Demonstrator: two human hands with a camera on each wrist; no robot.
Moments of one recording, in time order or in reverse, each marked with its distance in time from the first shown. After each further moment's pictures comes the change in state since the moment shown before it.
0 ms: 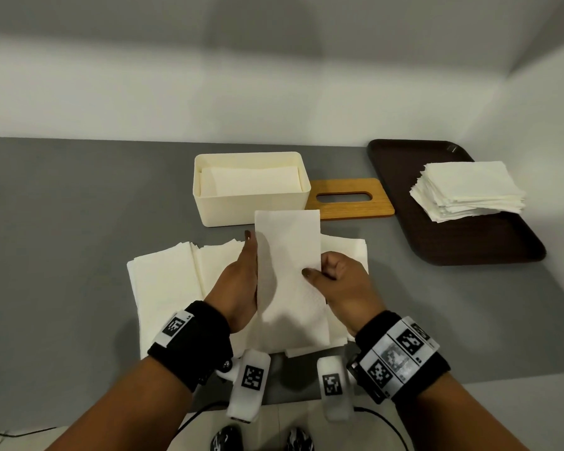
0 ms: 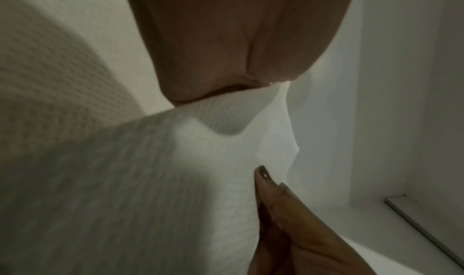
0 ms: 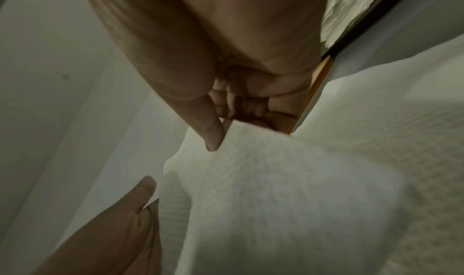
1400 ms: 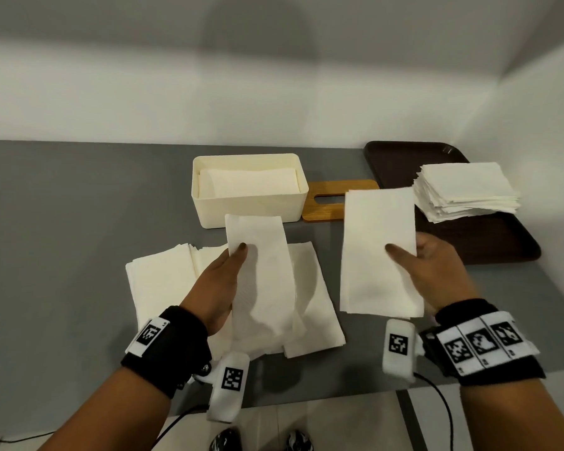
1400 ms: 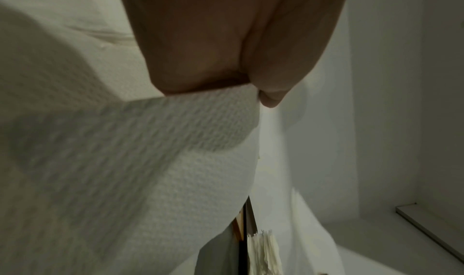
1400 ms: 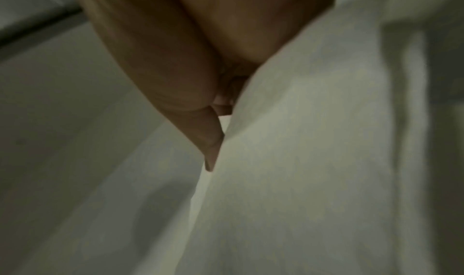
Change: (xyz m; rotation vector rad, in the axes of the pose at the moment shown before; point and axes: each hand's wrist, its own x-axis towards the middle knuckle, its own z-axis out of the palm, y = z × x) left_hand -0.010 0.001 -0.021 -0.026 0.106 -0.048; right_hand 0.003 -0.011 -0.107 -0.186 0.265 0.006
